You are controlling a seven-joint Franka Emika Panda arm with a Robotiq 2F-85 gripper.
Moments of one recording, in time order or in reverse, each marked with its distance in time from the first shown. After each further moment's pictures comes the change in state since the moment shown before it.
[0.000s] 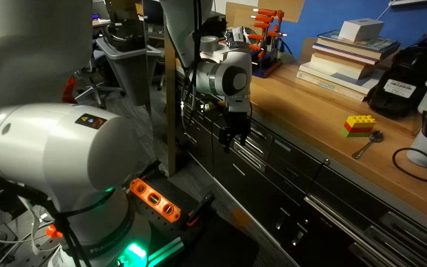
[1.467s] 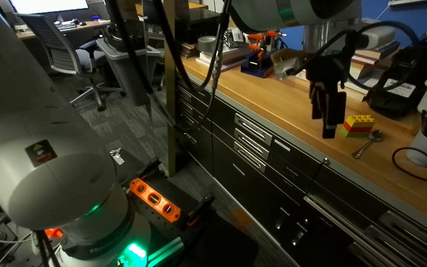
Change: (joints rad) arm -0.570 -0.678 0.060 -0.093 -0.473 -0.229 -0.888
